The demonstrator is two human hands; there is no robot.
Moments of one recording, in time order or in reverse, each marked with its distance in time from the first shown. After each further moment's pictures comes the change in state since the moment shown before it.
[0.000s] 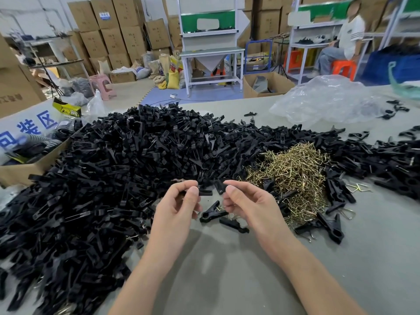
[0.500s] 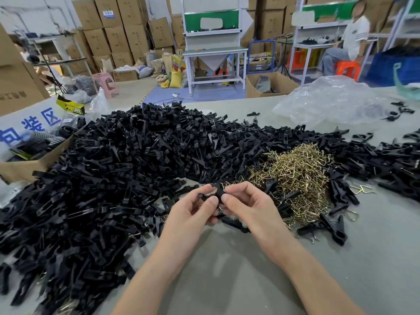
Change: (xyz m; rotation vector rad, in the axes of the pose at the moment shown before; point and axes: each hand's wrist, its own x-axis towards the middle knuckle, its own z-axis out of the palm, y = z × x) left_hand -0.004 -0.006 0.010 -0.163 -0.161 -0.146; right_hand -0.003 0.003 0.001 -0.117 -0.069 -0.013
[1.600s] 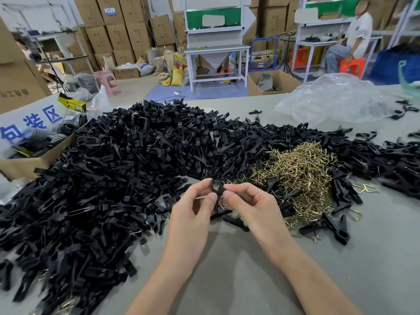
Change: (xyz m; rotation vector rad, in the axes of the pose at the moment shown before) left_hand -0.008 0.007 0.013 0.252 0.182 0.169; right_hand -0.001 0.000 0.004 -0.010 0.078 -0.046
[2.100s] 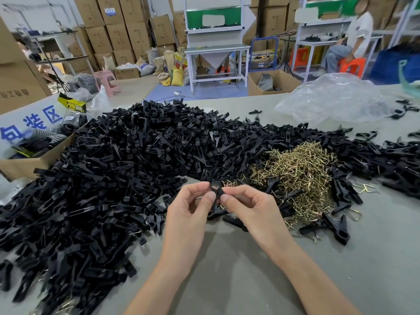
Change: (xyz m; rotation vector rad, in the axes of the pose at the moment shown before) left_hand 0.001 -0.003 -0.002 -0.116 0.020 0.001; right_hand -0.002 -0.003 -0.001 -0.051 -0.038 0.016
